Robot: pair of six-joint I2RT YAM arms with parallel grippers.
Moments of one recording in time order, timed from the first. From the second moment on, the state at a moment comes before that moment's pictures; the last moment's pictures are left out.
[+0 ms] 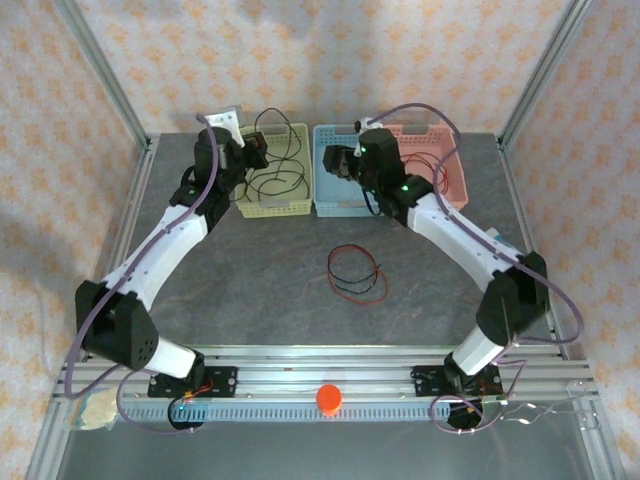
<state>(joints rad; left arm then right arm) -0.25 1.48 1.28 -0.03 -0.01 -0.46 0.58 1.64 1.48 -0.23 0.08 0.48</state>
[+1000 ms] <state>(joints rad) -0.17 2.11 1.61 -0.09 0.06 -0.49 0.58 1.76 1.51 -0.24 0.01 0.48</state>
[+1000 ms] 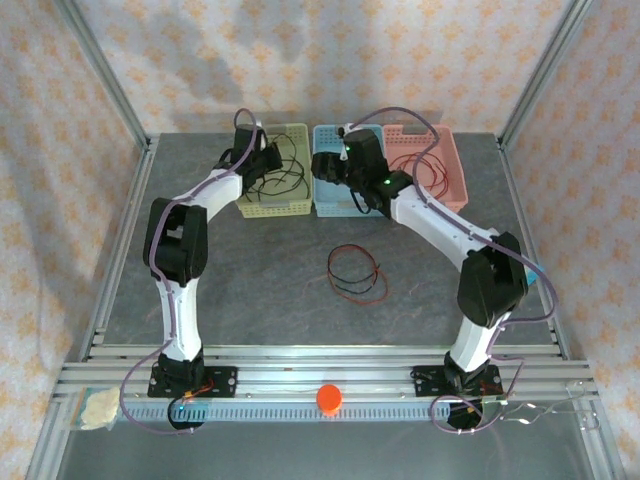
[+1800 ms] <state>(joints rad) -0.20 1.71 1.35 -0.16 -0.04 -0.49 0.58 1.52 1.27 -0.25 0.08 0.52</state>
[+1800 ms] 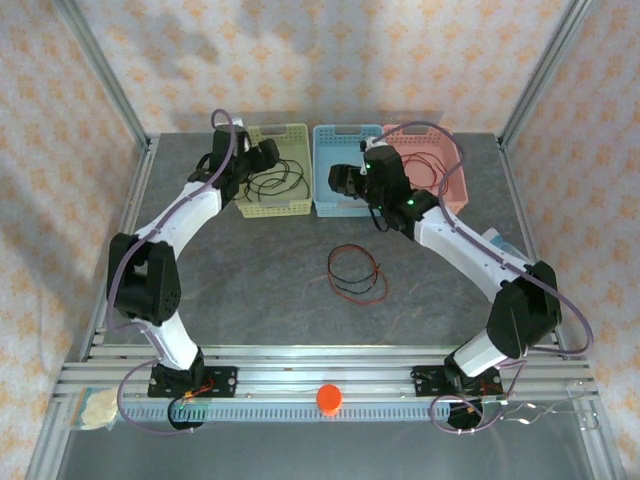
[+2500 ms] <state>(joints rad) -0.66 1.40 0.81 -0.02 -0.17 -0.56 0.58 1.28 0.87 -0.36 0.19 0.61</state>
